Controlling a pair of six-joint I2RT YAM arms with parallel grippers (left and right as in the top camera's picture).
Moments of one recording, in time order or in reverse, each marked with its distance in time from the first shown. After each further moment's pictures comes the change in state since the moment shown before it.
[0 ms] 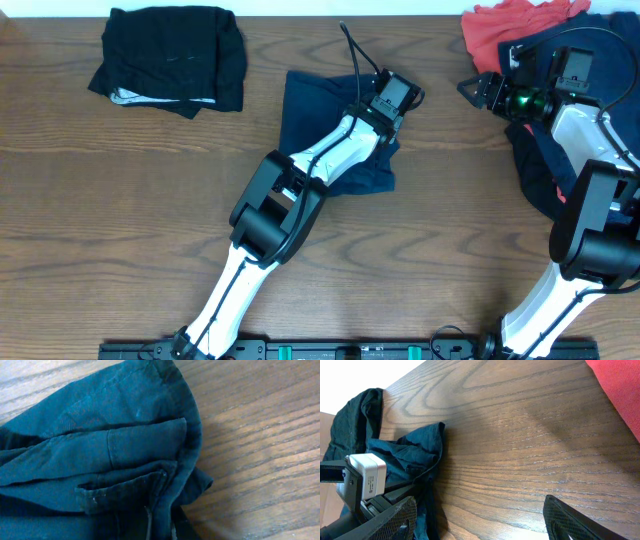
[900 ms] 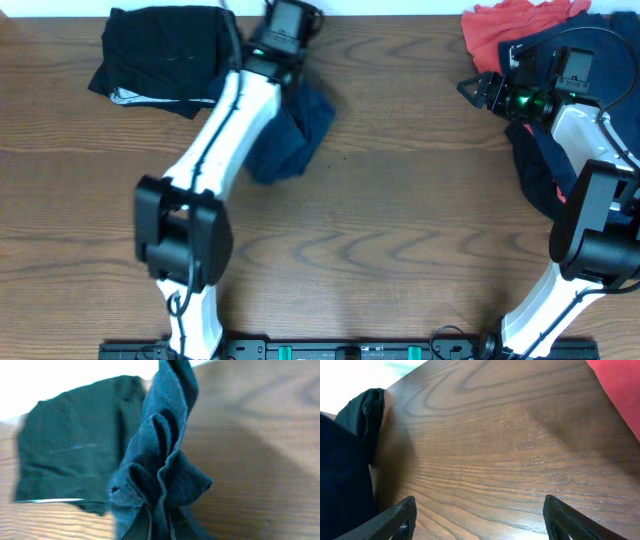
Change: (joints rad) left arm 0.327 -0.404 -0.024 -0.280 -0.160 0.166; right arm 0.000 0.000 0.000 0.007 -0.004 0.000
